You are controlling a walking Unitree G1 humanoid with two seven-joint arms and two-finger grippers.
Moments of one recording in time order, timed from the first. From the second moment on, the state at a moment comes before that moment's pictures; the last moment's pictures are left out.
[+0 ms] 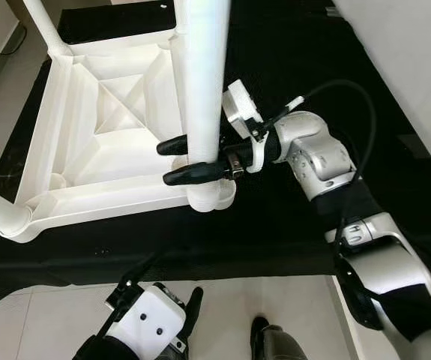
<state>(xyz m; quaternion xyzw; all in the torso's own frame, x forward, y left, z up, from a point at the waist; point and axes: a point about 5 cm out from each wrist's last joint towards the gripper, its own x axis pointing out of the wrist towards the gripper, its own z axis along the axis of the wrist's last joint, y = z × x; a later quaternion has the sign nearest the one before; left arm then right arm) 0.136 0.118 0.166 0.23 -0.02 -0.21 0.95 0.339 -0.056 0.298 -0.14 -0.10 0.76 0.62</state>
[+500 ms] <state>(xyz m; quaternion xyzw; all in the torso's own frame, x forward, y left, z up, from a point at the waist) 0.130 0.114 0.170 0.22 -0.03 -0.23 0.95 0.347 -0.070 0.308 -0.12 -0.10 0.75 0.65</state>
